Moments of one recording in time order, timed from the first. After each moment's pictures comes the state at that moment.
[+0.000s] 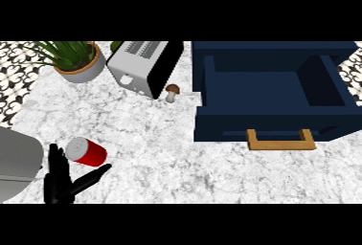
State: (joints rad) left arm 0.01 0.06 0.27 -1.00 0.19 0.28 -0.47; right arm 0.17 -0.09 -0.28 -2.24 -0.14 0.10 0.26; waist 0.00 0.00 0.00
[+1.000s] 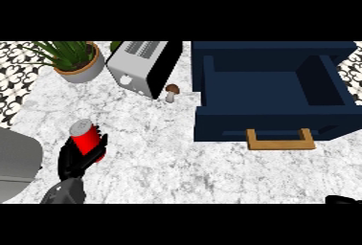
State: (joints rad) left arm -0.29 0.15 0.29 -0.58 0.23 0.07 -0.63; right arm 0.11 -0.09 -0.31 -2.23 -0.12 0.10 0.30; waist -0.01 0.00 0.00
